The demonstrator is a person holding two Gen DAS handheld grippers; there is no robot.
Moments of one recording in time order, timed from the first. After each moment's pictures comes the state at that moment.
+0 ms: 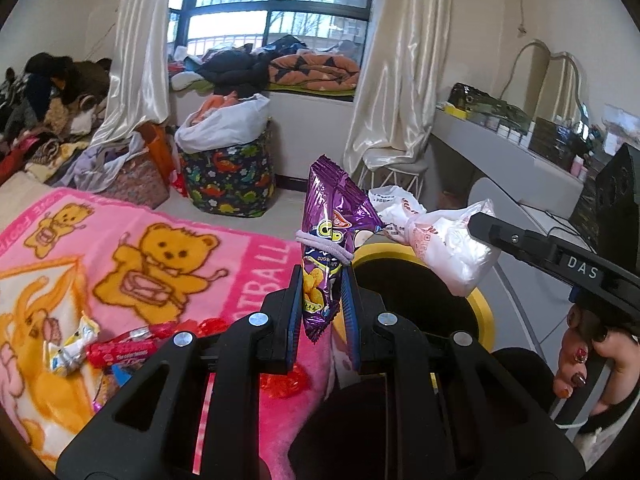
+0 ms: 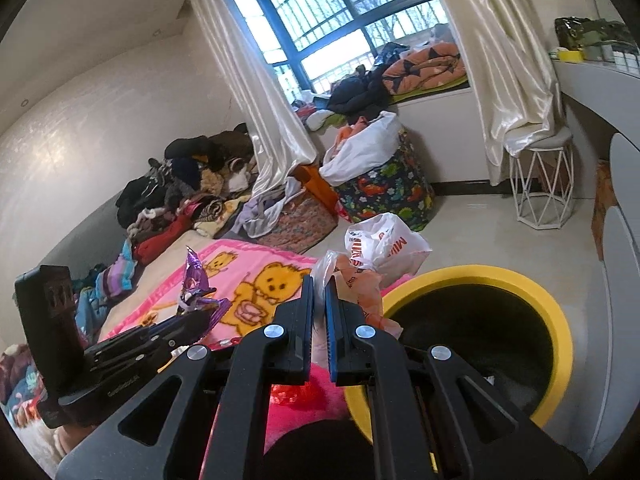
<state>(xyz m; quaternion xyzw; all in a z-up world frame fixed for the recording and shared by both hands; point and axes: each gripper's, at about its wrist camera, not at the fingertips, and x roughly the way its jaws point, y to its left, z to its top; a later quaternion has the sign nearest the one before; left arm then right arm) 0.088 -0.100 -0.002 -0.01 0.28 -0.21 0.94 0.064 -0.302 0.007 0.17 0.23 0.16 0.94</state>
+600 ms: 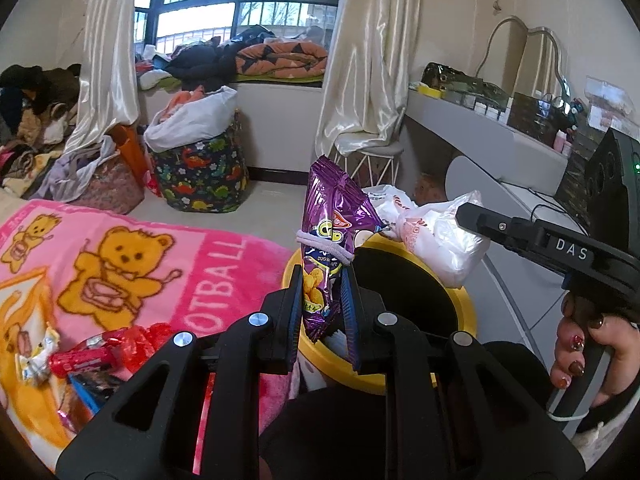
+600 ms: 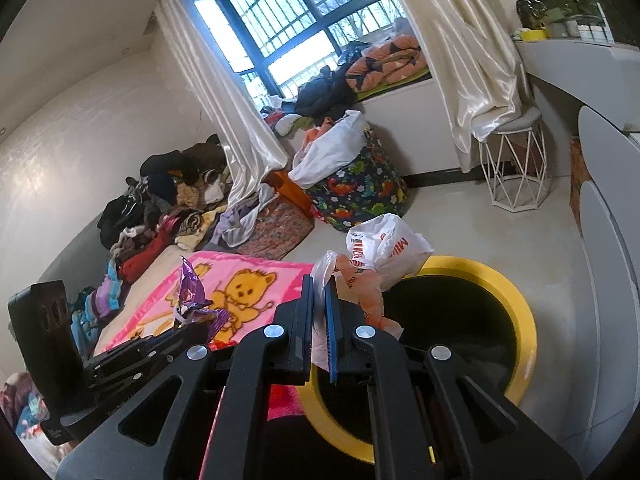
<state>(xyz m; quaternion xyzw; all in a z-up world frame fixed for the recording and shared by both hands) 0.095 -0.152 -0.017 0.01 0.29 -0.25 0.92 0.063 -0.349 -0.007 0.20 0.24 0.11 0.94</state>
